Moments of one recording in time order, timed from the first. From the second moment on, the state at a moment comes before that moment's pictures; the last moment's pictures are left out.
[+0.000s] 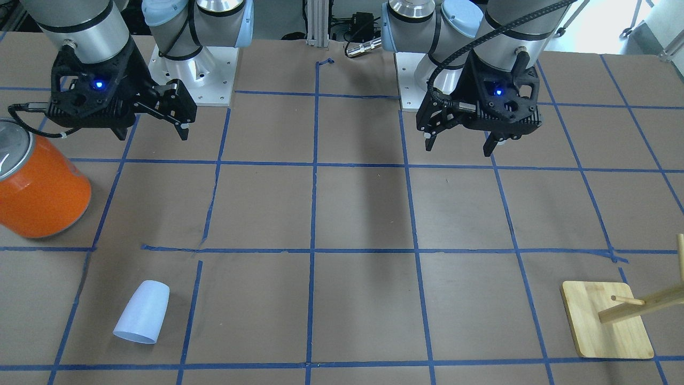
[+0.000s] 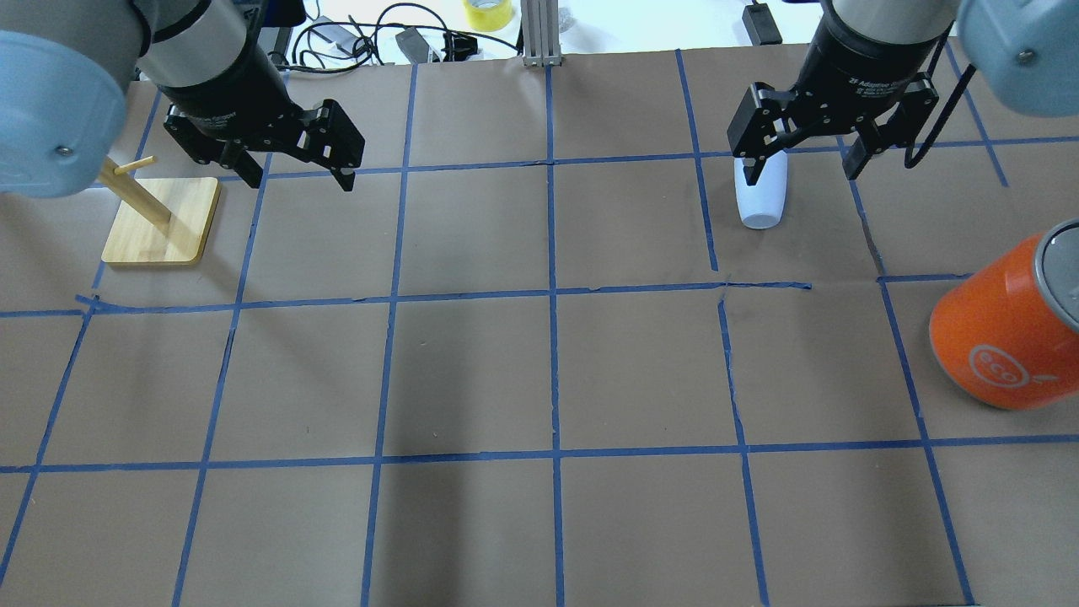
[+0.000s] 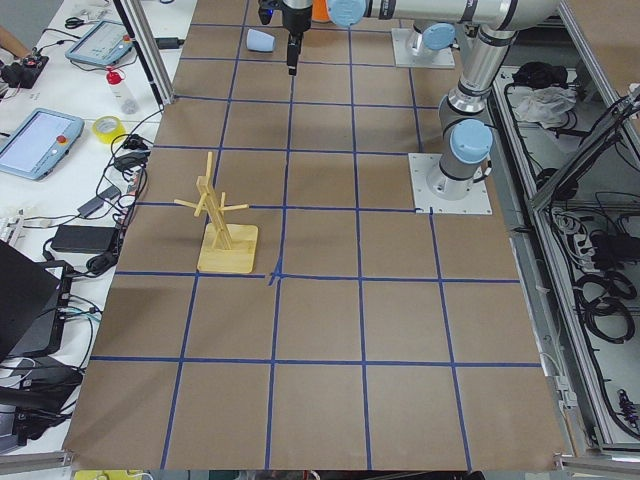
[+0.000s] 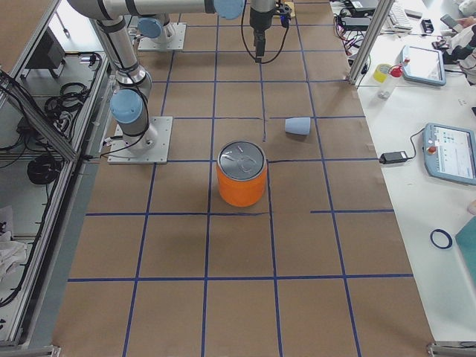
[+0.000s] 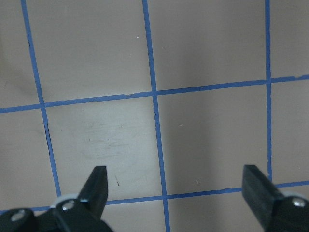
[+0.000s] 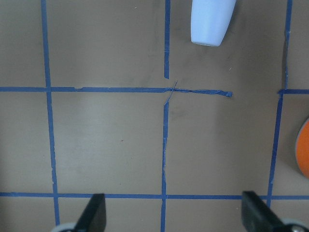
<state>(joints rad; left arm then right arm) -1.60 -1.59 -1.55 -1.50 1.57 0.06 1.57 -1.54 1.51 -1.52 -1.56 -0.02</state>
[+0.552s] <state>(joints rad) -1.60 -1.59 -1.55 -1.50 1.57 0.06 1.57 -1.54 1.51 -1.53 -1.56 -0.02</state>
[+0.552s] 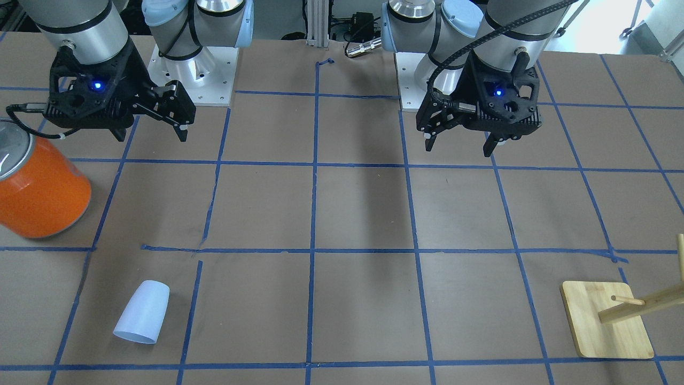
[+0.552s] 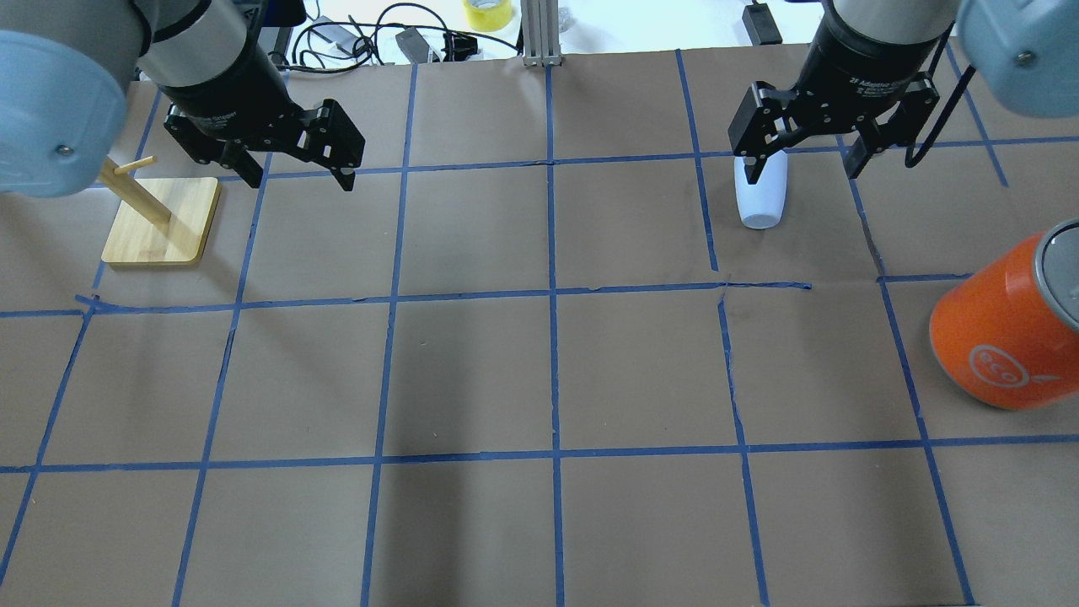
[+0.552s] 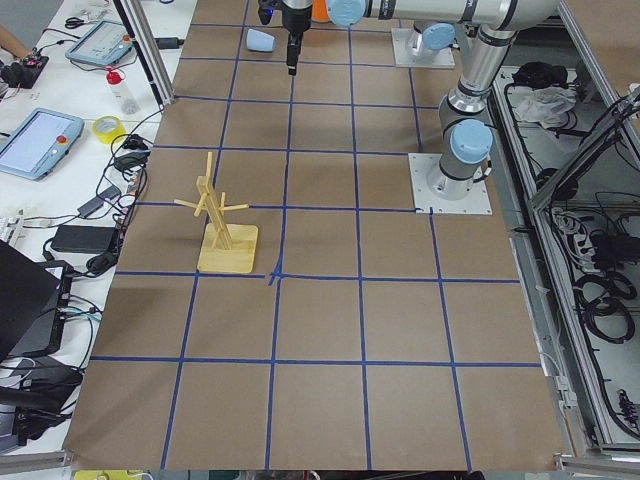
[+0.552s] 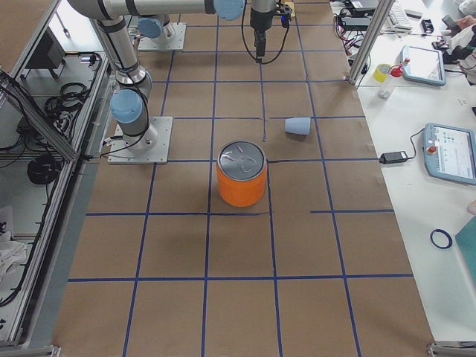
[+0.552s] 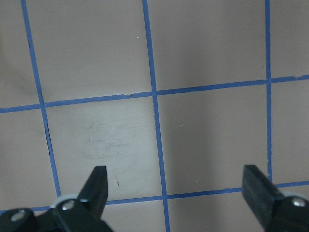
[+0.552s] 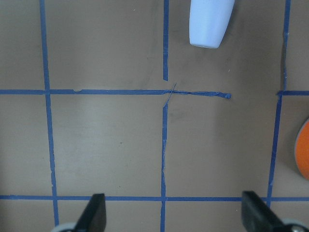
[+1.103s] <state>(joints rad) -1.60 -1.59 -1.55 -1.50 1.57 0.06 1.56 -1.54 1.51 -1.54 -1.57 -0.02</state>
